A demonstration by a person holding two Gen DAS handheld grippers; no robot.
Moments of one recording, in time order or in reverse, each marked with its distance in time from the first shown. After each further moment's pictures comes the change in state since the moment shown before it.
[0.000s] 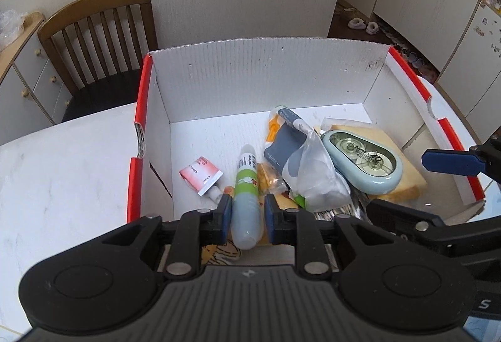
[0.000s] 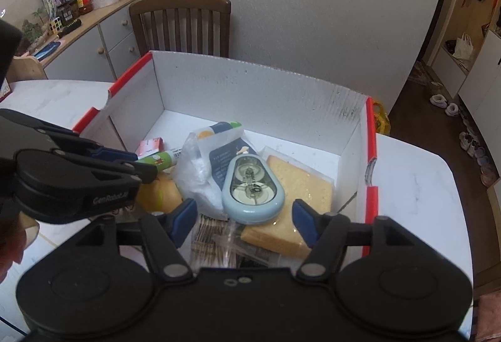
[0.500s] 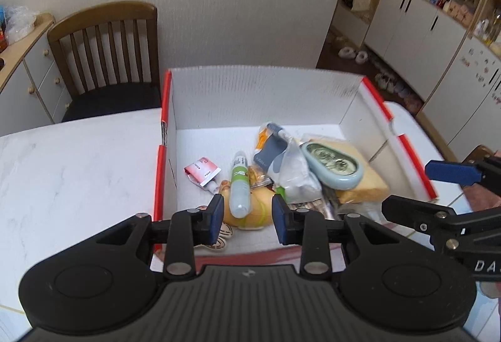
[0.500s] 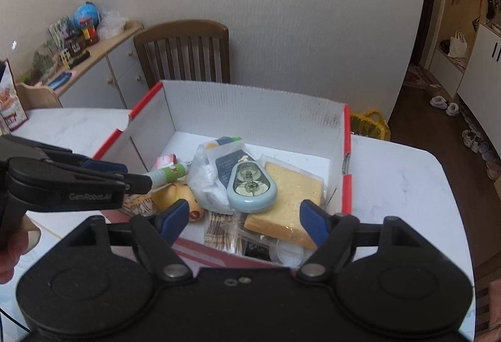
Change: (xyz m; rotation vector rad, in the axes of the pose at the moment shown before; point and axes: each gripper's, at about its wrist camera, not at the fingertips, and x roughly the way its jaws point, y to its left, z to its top) left arm -0.062 0.010 -0.024 -0.059 -0.109 -0.064; right arm -0.052 -0.010 -0.017 0.073 -0.095 0.040
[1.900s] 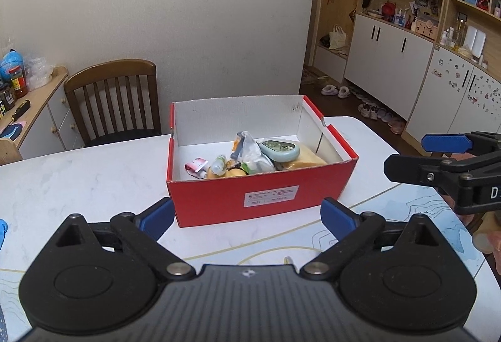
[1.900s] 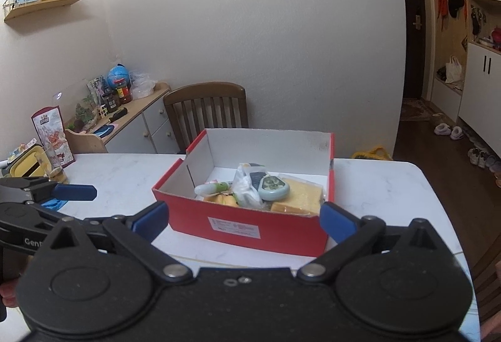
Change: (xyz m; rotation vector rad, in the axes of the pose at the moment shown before) left arm -0.133 -0.043 -0.092 0.097 -0.210 0.011; right arm -0.130 0.011 -0.065 0.053 -0.238 0.064
